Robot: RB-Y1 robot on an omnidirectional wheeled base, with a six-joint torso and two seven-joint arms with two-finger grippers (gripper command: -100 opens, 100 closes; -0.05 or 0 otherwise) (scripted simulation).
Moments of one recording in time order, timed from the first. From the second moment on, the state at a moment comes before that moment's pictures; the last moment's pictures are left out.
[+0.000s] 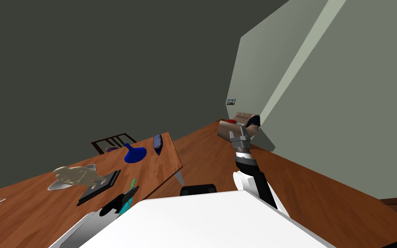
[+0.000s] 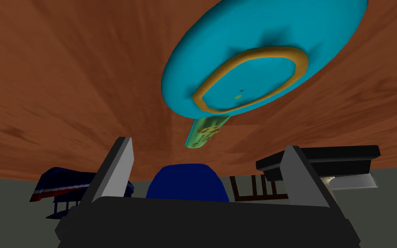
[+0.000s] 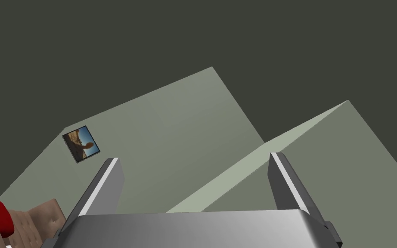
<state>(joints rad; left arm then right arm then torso) 0.45 0.64 0.03 -1.35 0.03 0.47 -0.68 0.52 0.01 0.00 -2.33 -0.03 -0.38 -0.13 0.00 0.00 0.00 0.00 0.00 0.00</state>
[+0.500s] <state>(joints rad) 0.41 0.61 0.03 -1.25 -0.01 0.42 -0.66 0.52 0.01 0.00 -2.33 -0.03 -0.38 -0.13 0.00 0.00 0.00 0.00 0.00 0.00</state>
